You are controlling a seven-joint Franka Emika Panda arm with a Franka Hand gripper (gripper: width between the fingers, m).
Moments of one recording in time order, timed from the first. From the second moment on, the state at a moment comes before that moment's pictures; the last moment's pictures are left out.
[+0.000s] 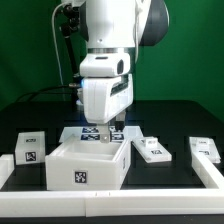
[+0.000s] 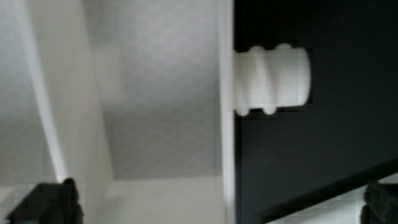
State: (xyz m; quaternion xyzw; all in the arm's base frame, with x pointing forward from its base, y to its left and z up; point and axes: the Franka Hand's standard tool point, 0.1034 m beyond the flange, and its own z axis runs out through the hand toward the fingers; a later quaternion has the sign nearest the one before) arm 0.475 -0.005 0.054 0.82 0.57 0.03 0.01
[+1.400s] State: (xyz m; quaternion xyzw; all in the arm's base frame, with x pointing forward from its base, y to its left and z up) arm 0.465 -0.001 0.020 0.82 0.58 0.02 0.00
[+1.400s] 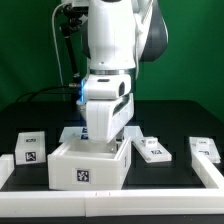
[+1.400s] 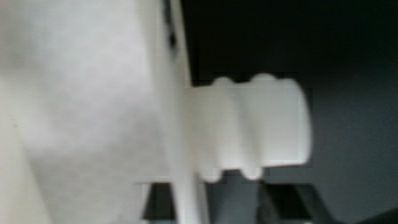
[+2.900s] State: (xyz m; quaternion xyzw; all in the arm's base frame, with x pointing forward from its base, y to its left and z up) arm 0.478 0.001 0.021 0.75 0.67 0.00 0.00
